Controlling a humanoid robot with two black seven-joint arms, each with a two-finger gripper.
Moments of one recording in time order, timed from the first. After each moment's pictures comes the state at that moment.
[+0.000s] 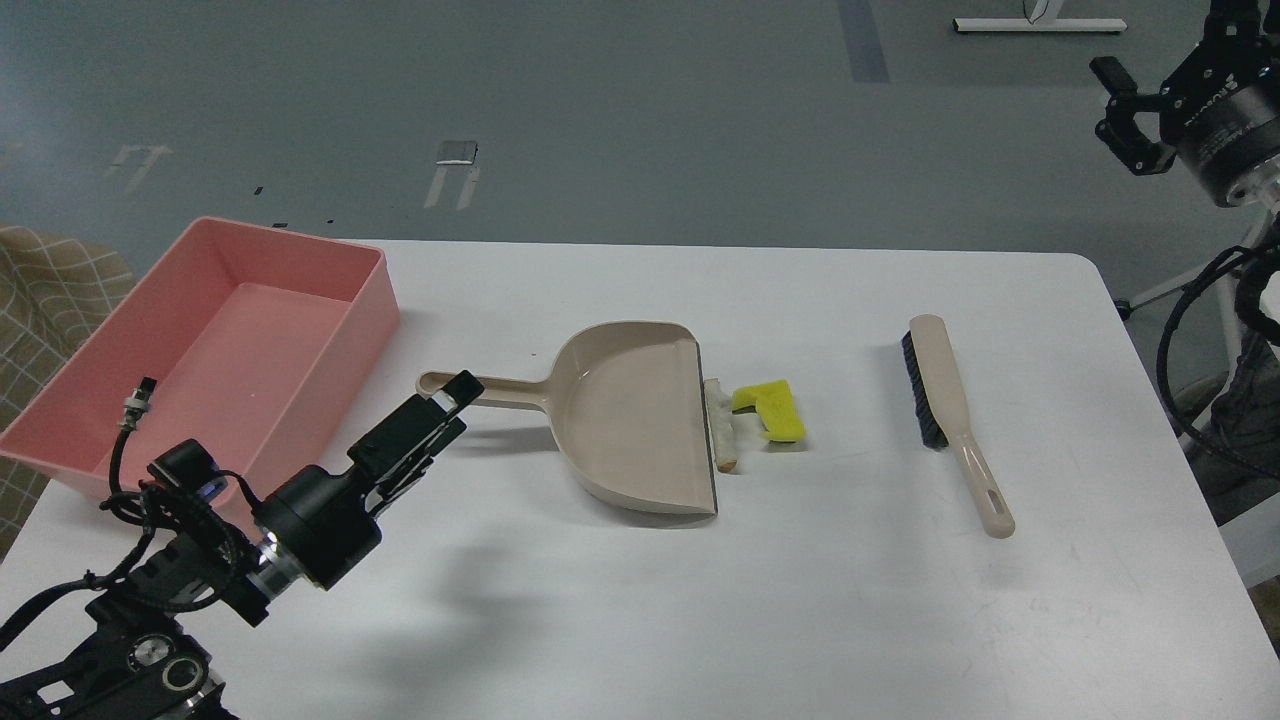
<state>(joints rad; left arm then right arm) 0.06 0.72 -0.83 -1.73 1.19 0.18 -0.38 0.70 -0.43 1.37 0.98 -0.69 0.36 -0.02</state>
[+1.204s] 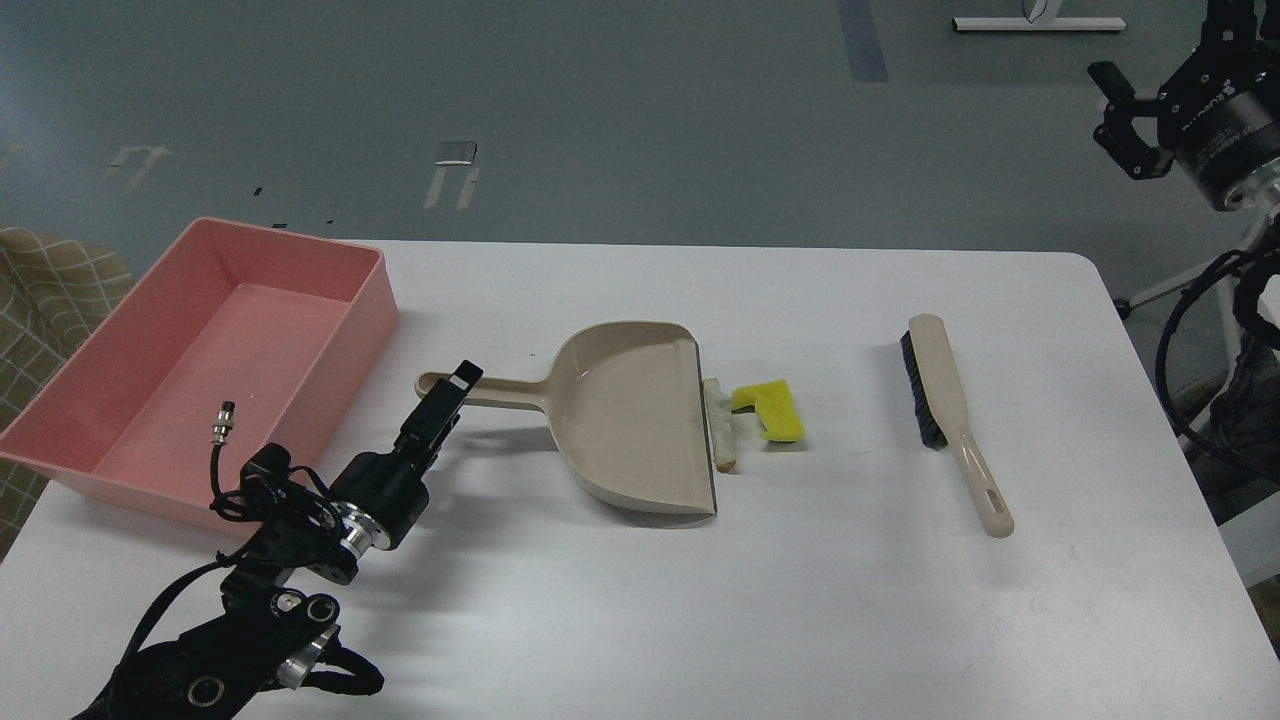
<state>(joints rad) -0.12 0.37 -0.83 -1.19 1.20 0.25 -0.37 0.69 -0.43 1.37 0.98 -0.69 0.36 -0.02</state>
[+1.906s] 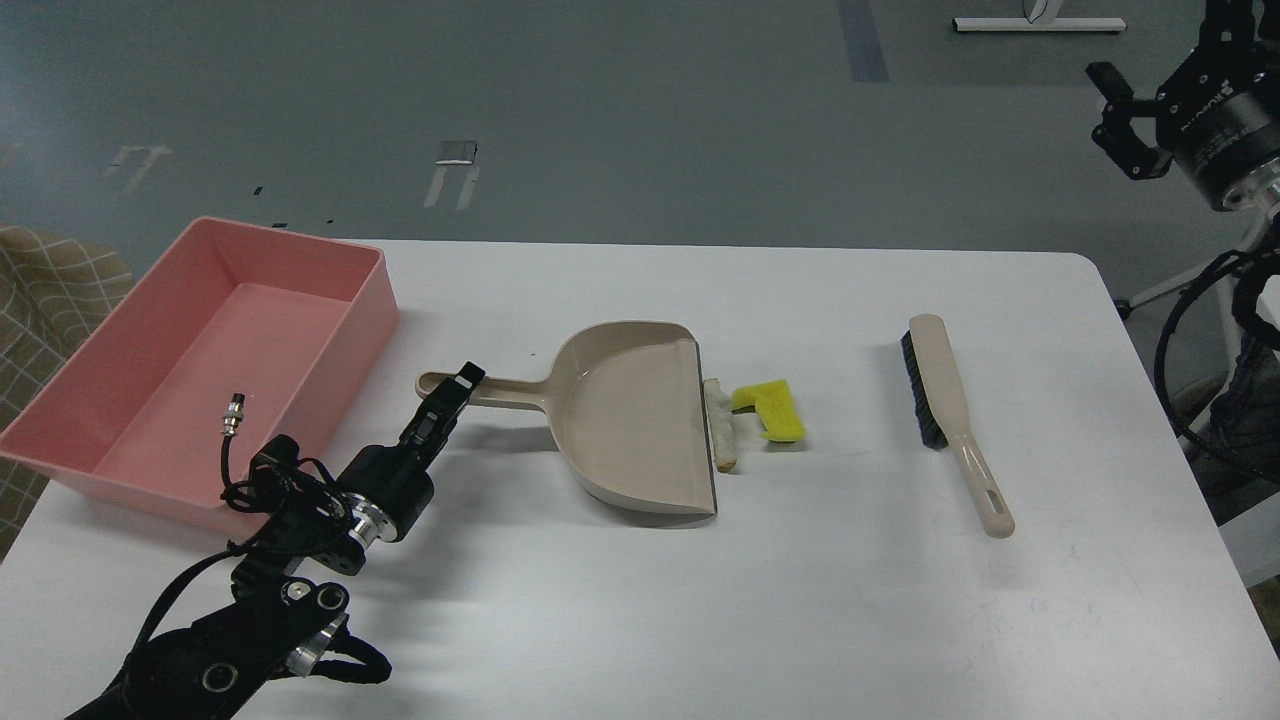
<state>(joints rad) -0.14 0.35 -0.82 -1.18 1.20 0.25 -0.34 0.69 -0.42 1.37 0.98 -0.69 0.36 -0.02</state>
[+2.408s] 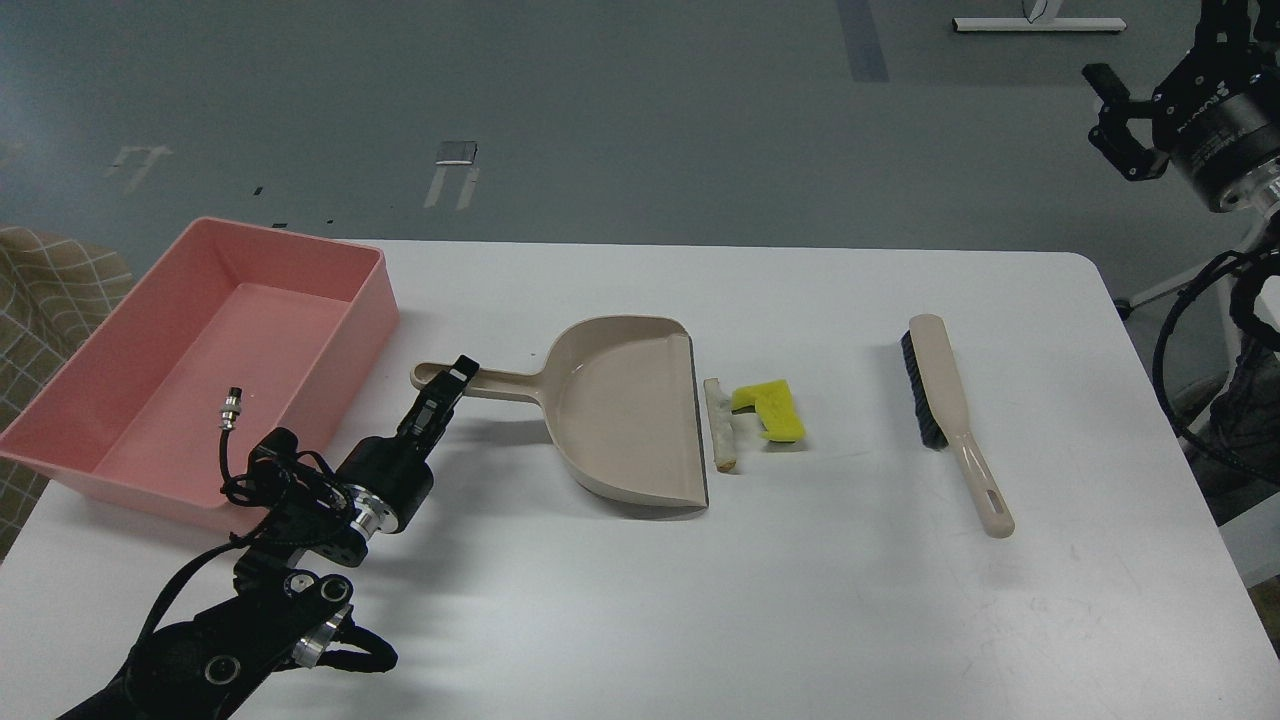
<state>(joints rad) -0.16 0.35 -0.82 -1.19 1.19 0.29 -0.30 0.69 -0.43 1.37 0.98 -0.69 0.37 -0.02</state>
